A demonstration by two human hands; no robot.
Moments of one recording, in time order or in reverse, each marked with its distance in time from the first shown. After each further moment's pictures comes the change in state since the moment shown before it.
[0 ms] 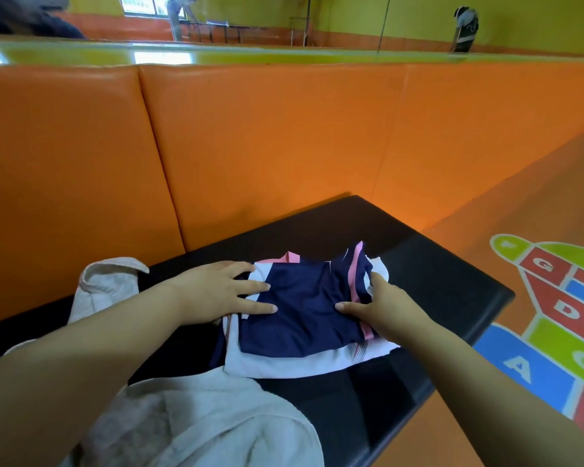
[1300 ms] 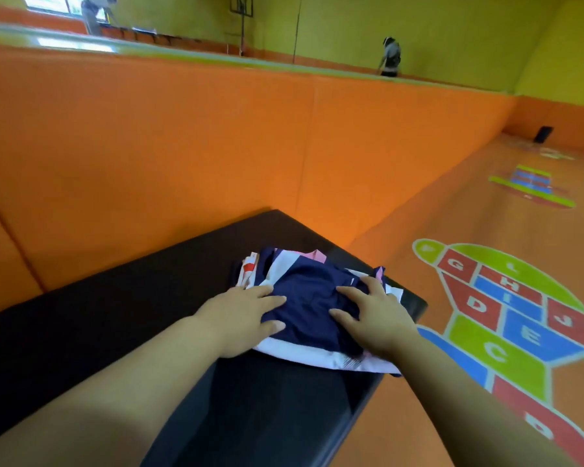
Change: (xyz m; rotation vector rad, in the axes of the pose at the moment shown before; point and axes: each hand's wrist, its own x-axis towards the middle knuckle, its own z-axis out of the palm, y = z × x) left_hand 0.159 0.068 -0.084 -0.748 0.176 -0.235; right_hand 0.048 0.122 -0.054 -0.323 0.209 -0.047
